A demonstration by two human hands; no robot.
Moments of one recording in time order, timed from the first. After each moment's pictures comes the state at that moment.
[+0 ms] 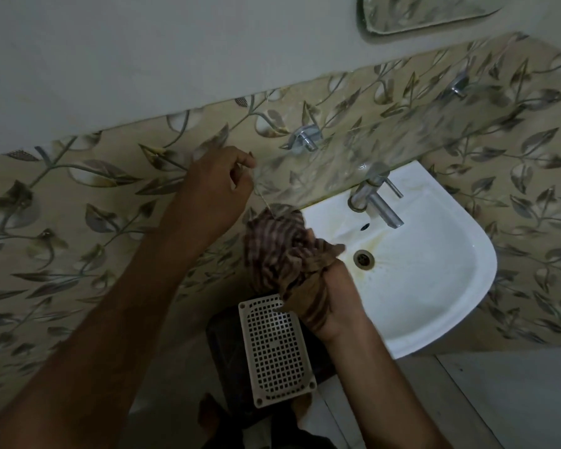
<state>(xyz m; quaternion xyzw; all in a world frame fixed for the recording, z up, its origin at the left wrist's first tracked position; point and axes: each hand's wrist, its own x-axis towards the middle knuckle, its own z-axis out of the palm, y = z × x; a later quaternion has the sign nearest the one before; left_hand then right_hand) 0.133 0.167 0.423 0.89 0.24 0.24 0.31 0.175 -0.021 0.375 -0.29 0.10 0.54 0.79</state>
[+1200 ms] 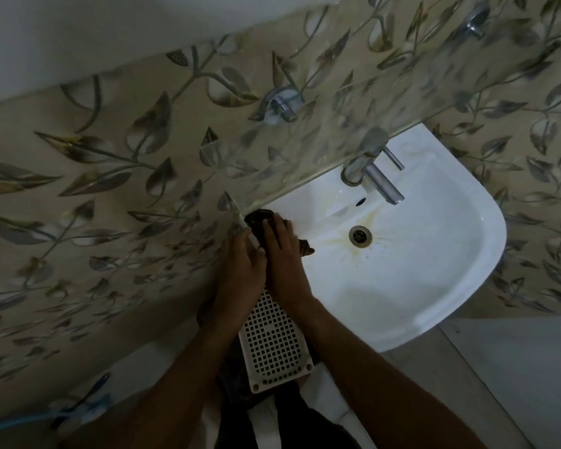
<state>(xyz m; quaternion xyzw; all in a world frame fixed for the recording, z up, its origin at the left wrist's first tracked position) 0.152 0.083 0.243 0.75 0.42 0.08 0.50 0.225 0.014 0.185 -0.88 -0.36 0.13 0.27</state>
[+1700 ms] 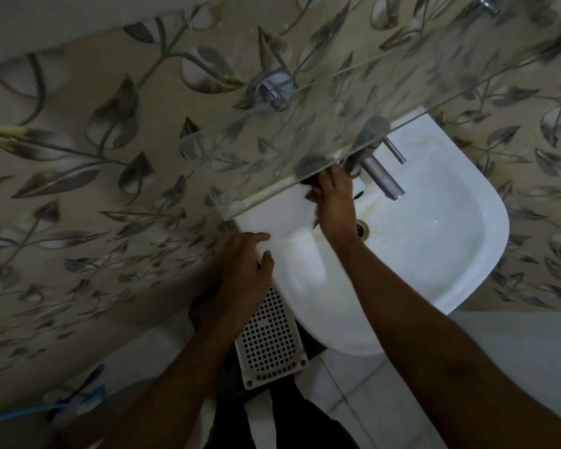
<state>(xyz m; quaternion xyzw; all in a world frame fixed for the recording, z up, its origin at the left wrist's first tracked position) 0.162 0.075 0.228 0.81 0.34 0.07 0.47 0.386 -0.005 0.173 -0.91 -0.32 0.03 0.27</state>
